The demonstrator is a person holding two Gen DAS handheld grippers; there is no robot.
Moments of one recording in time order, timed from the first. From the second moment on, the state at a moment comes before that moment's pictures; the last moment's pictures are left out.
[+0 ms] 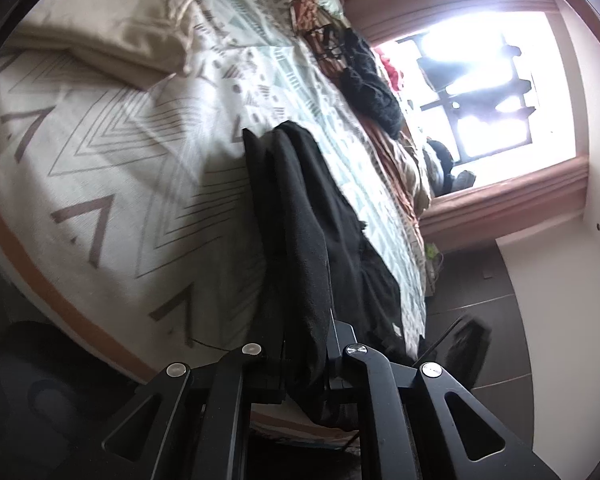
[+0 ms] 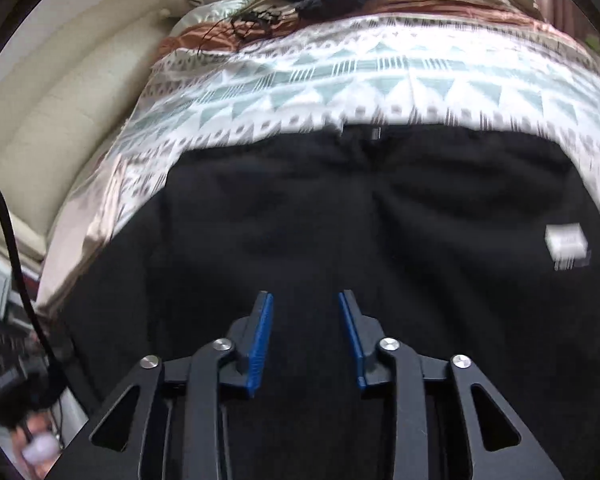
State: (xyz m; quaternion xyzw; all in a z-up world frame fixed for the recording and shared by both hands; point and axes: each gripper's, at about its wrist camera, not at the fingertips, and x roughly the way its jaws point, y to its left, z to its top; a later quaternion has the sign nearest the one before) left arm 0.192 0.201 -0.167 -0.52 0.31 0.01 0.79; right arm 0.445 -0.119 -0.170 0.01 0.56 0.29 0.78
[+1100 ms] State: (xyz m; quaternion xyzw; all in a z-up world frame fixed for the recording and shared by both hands) left arm 0.327 -0.008 -0.032 -0.35 0.33 -0.20 0.85; right arm 0.361 -0.310 -0.142 0.20 0.48 0.27 0.81
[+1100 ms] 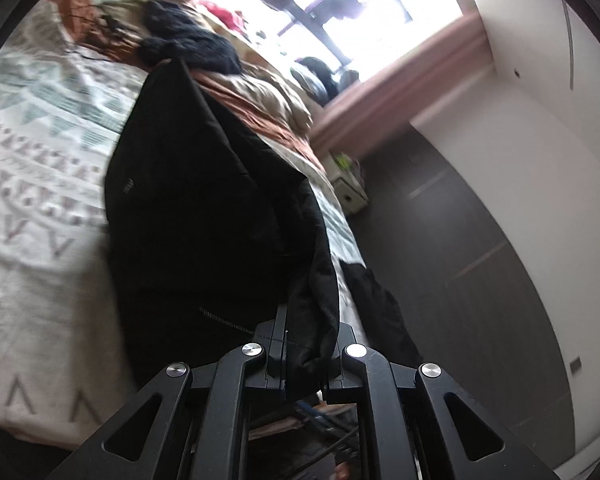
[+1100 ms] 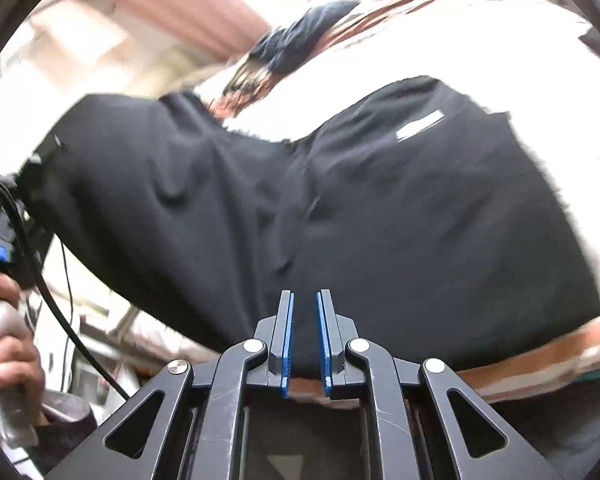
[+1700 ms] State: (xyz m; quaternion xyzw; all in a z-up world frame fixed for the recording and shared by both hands) left arm 0.378 -0.105 -0.103 -0.31 0.45 -0.26 0.79; right arm 0.342 -0.437 -0.137 0.27 0.46 0.16 0.83
